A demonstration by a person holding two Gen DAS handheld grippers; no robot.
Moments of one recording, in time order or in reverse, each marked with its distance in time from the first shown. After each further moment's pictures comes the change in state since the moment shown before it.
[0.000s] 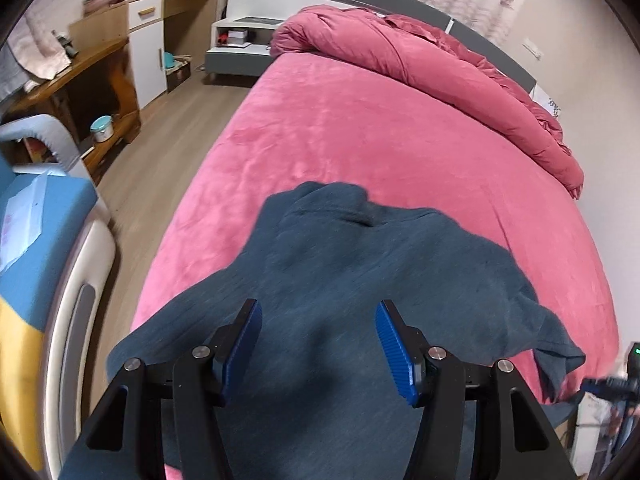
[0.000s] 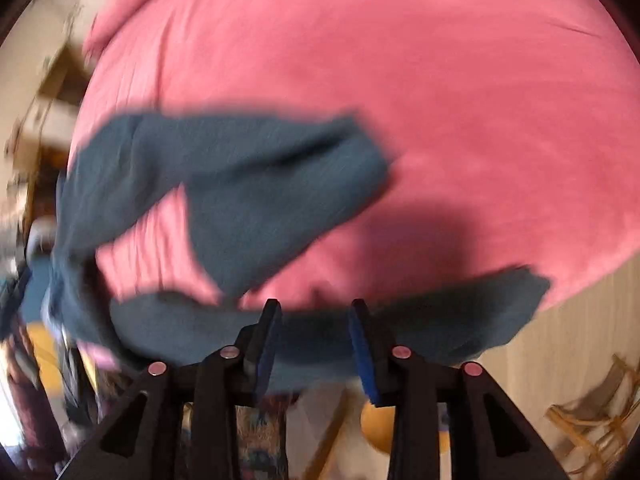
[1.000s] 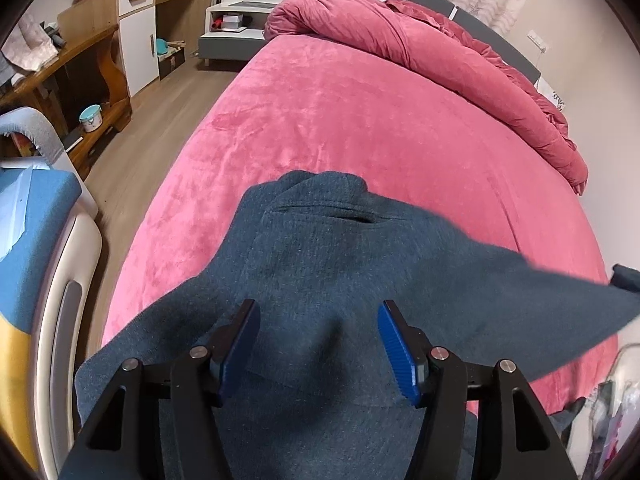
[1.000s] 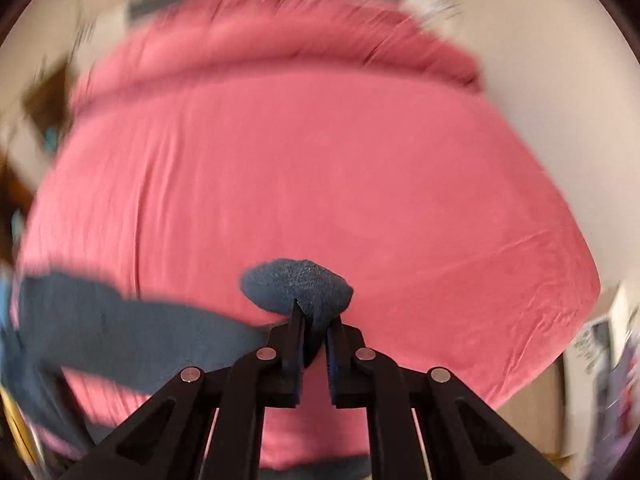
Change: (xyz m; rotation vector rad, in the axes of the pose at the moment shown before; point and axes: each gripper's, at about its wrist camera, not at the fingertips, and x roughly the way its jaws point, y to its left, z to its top) left arm 0.046 -0.005 0.009 -0.011 0.052 -0.006; right arm -0.167 0.067 0.114 -0.200 -0.500 -0.392
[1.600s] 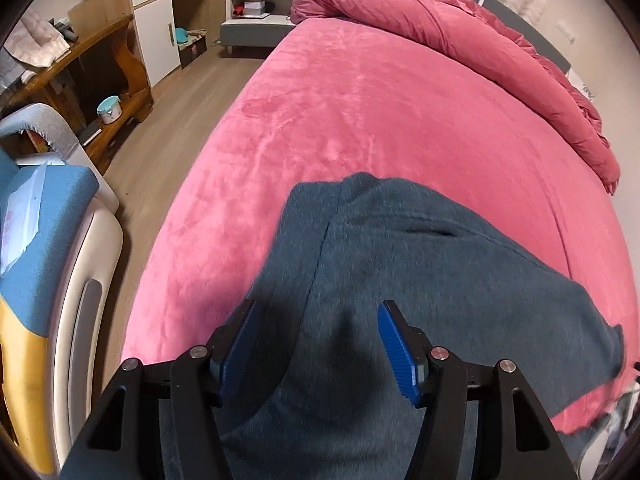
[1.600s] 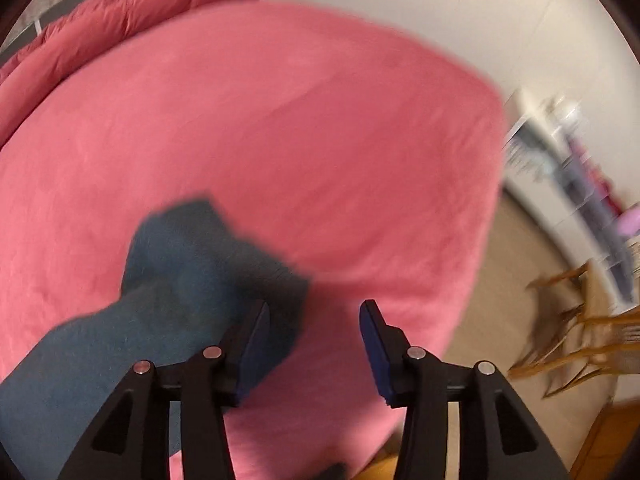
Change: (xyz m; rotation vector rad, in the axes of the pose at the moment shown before) left arm 0.043 0.027 0.024 -0.014 0.052 0.103; right arm 0.114 -0.138 -0.124 0.459 0.146 -0.447
